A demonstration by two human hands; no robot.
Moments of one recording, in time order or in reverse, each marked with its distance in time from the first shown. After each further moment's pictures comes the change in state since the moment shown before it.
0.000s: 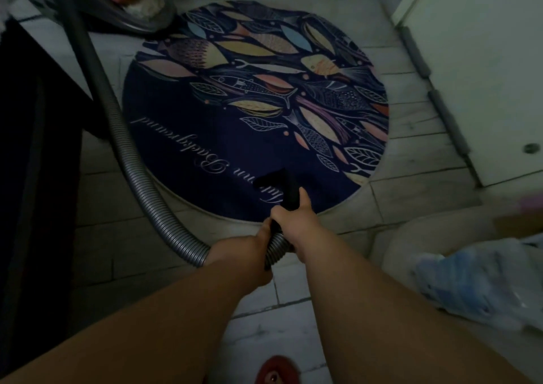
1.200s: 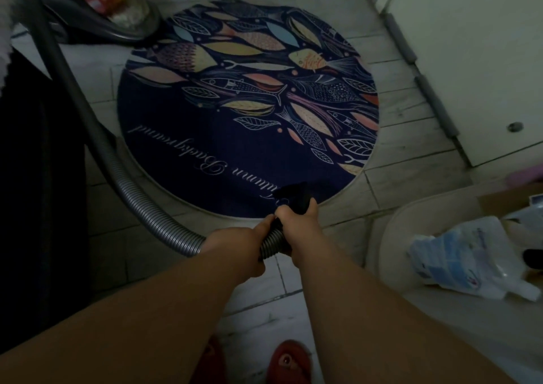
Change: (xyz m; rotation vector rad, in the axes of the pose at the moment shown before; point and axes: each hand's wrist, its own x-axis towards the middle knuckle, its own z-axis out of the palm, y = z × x) left_hand -0.013 -0.007 -0.042 0.116 -0.185 0.031; right_hand -0.031 0.005 0.008 0.394 0.112 0.142
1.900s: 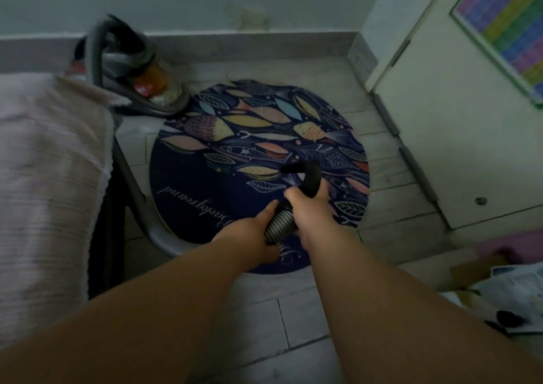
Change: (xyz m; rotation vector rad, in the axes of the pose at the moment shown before) left_hand -0.046 -0.032 -0.193 -0.395 0.086 0.008; right_hand -0.111 -0.191 0.031 -0.014 0.041 -0.260
